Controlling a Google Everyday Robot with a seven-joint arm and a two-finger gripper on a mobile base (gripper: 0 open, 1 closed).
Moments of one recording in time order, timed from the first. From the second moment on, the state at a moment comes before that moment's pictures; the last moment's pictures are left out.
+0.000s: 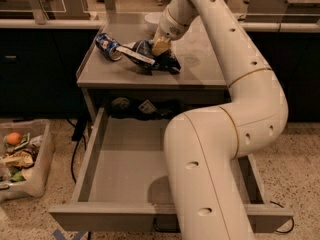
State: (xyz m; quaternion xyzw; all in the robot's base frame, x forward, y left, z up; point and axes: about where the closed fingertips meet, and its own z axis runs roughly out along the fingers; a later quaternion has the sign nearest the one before) arm 0.801 -0.005 0.875 -0.68 0.67 0.08 0.28
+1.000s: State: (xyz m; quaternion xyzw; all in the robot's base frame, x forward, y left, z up) arm 0.801 -0.005 0.875 -0.68 0.67 0.08 0.28
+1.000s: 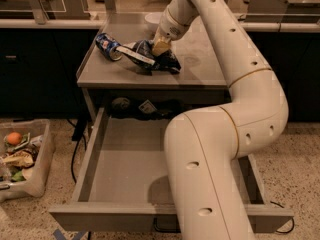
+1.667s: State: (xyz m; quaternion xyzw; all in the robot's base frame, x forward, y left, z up) arm 0.801 -0.005 0.875 -0.68 0.67 0.08 0.28
